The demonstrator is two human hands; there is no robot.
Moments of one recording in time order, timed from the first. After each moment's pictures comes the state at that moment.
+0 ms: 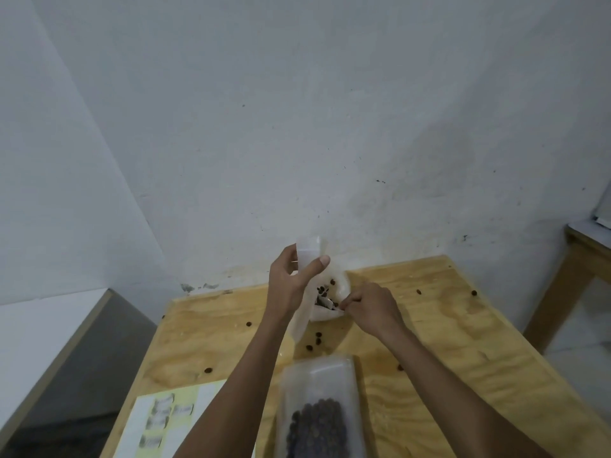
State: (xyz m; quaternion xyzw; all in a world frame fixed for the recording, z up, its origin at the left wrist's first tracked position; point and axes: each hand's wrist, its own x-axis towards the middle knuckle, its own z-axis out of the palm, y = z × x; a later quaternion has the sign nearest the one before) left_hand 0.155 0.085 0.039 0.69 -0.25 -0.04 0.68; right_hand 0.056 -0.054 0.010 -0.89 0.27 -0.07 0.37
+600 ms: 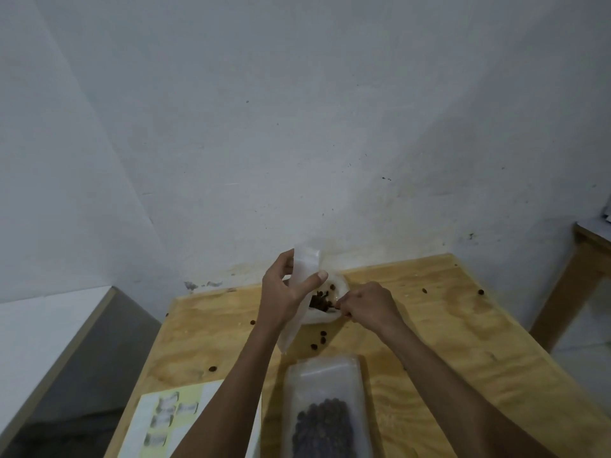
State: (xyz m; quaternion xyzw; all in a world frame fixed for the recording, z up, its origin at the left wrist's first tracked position) left_hand 0.161 0.109 0.020 0.75 -0.28 0.01 0.60; right_hand 0.069 -0.048 0.009 -0.83 0.31 -0.05 0.46
